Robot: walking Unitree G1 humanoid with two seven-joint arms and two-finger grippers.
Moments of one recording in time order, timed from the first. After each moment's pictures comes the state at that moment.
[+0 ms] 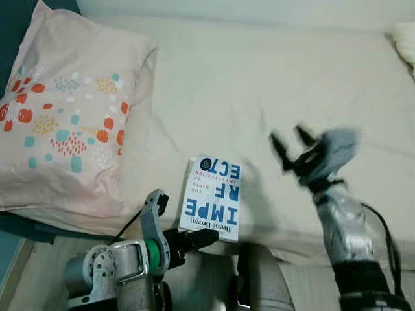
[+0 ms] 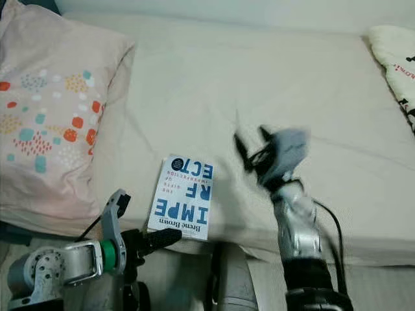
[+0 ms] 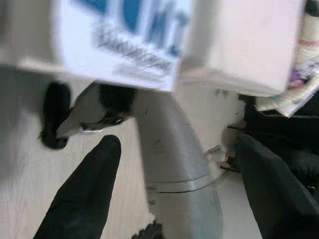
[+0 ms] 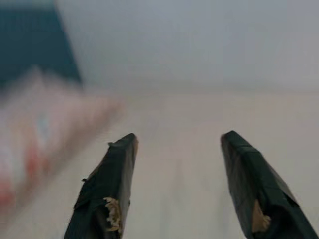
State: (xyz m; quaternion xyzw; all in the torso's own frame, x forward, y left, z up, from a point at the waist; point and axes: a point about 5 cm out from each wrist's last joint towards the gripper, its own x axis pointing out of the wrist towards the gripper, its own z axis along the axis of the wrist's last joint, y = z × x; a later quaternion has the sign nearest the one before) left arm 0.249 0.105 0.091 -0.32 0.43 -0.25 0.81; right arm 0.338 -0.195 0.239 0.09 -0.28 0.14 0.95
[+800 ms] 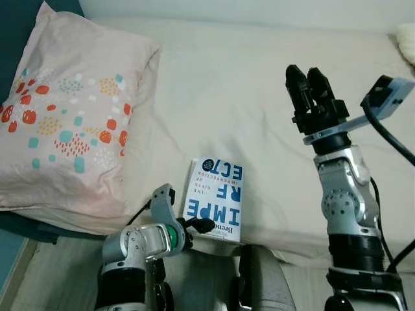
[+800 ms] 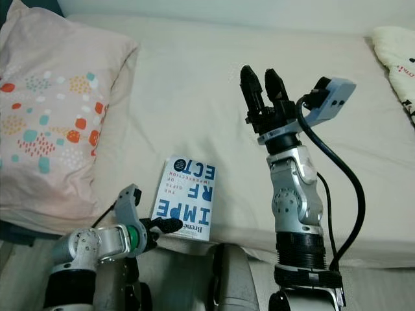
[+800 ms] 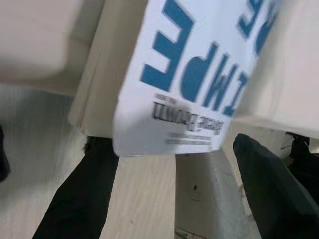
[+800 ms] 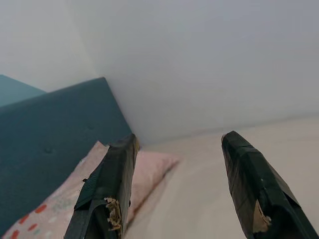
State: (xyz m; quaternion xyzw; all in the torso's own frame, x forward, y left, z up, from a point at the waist) left arm 0.289 0.094 0.093 -0.28 0.43 -0.14 0.85; right arm 0.332 -0.175 0.264 0.20 -0.30 0.20 0.91
